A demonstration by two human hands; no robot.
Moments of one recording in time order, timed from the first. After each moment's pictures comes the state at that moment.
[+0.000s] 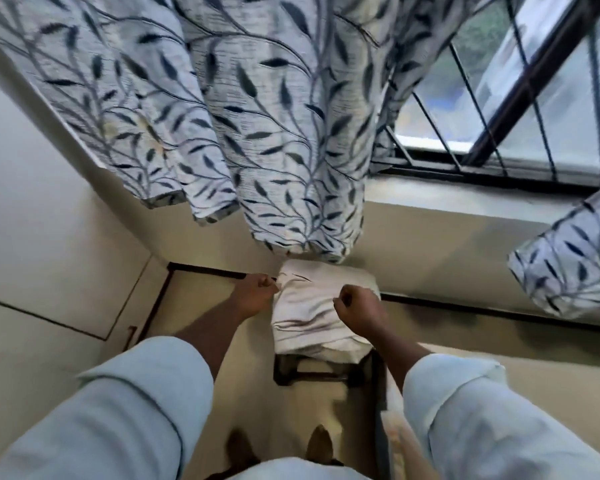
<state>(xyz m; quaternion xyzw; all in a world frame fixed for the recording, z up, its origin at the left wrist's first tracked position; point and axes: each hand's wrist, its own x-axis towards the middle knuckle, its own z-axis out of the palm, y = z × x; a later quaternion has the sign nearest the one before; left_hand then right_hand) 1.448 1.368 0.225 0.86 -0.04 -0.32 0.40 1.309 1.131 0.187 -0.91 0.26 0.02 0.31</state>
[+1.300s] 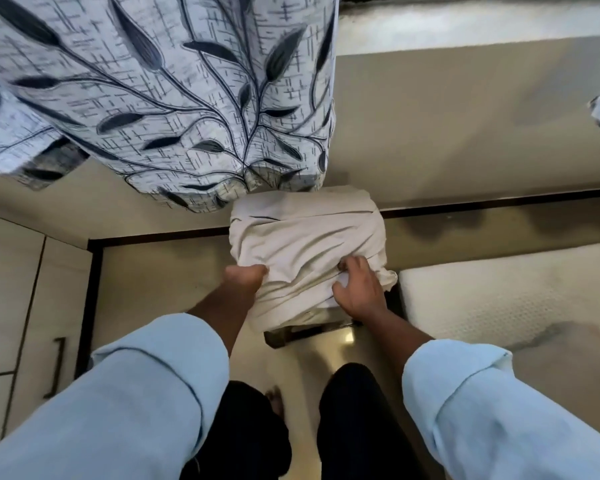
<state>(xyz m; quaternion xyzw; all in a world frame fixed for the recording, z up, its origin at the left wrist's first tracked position) 1.485 1.280 -0.051 0.82 0.23 -0.36 0.38 1.299 1.115 -0.075 -0.86 0.38 0.06 0.34</state>
